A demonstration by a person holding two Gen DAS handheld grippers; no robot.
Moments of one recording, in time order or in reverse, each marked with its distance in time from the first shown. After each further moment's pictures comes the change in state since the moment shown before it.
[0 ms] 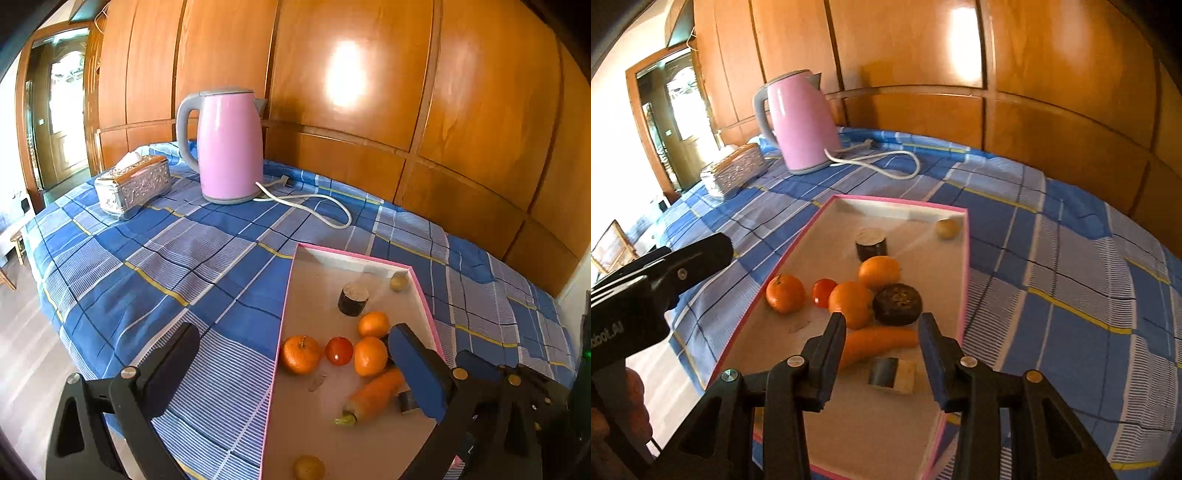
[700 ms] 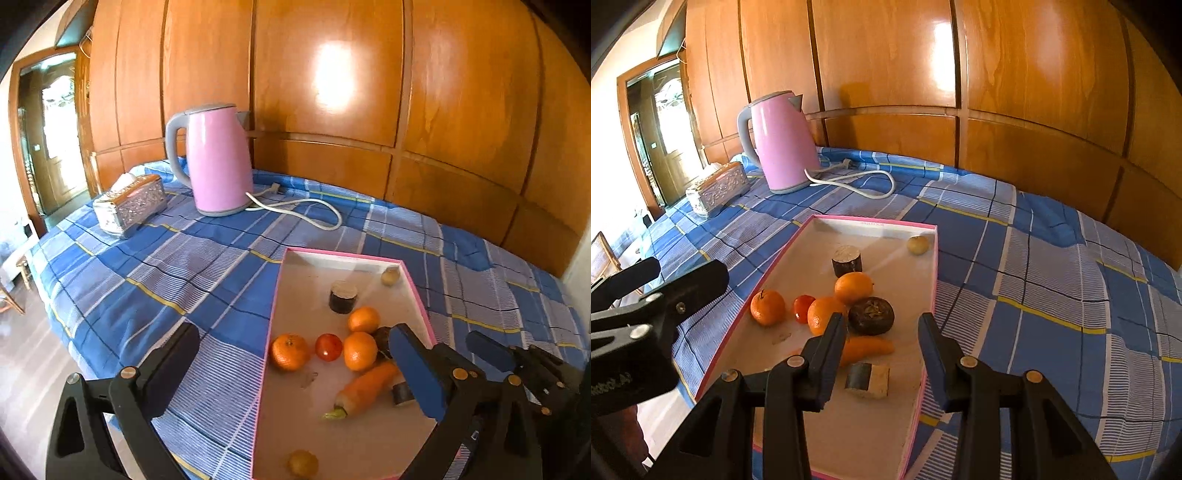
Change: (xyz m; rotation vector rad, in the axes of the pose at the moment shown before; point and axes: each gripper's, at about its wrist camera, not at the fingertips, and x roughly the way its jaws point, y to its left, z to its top) left arm -0.012 -0.026 -0.006 0.077 -0.033 0.048; right arm -0.016 -0.007 -0.002 0.019 -0.064 -0.059
